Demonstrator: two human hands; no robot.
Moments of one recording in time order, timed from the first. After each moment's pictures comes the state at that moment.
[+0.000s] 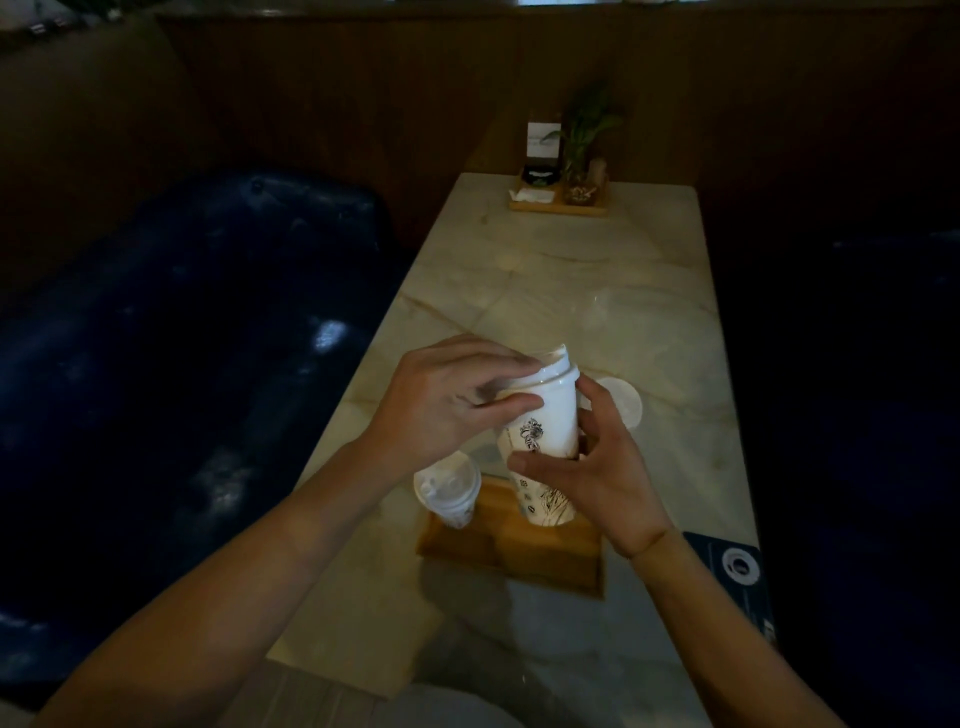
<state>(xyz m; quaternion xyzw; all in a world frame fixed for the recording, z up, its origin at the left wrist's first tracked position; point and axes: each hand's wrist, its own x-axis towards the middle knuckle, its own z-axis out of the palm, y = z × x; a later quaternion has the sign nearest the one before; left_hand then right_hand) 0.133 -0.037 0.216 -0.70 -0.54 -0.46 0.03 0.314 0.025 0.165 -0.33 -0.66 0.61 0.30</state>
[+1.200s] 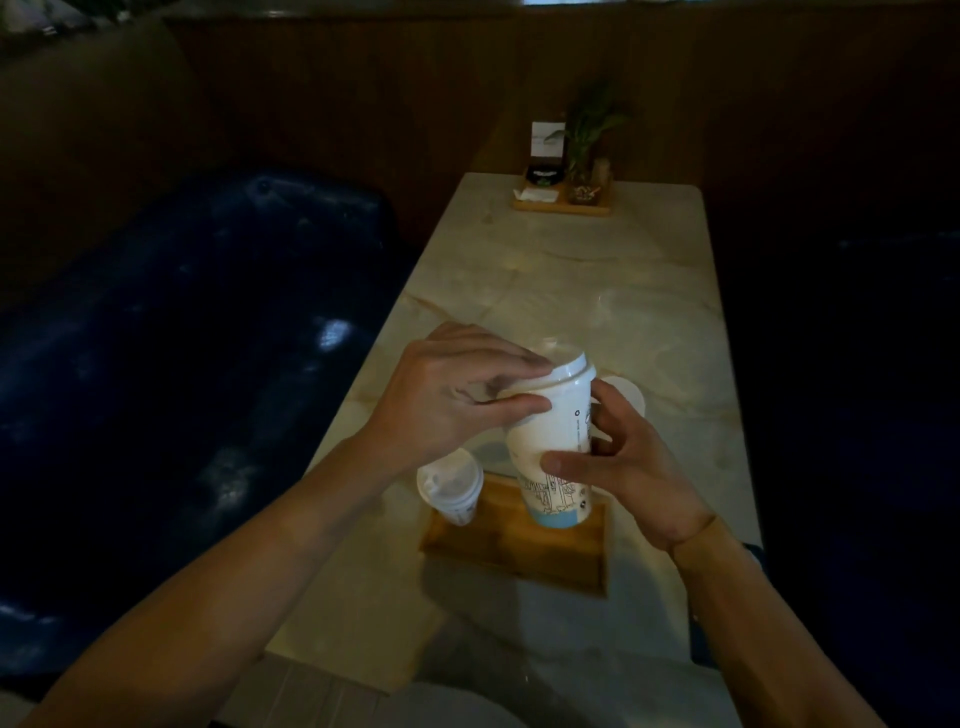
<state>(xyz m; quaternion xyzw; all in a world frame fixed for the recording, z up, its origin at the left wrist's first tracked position) 0.134 -0.038 0.225 -0.71 -0.52 -0.47 0.02 0.333 0.045 0.170 -0.27 -0.61 0.71 0.24</state>
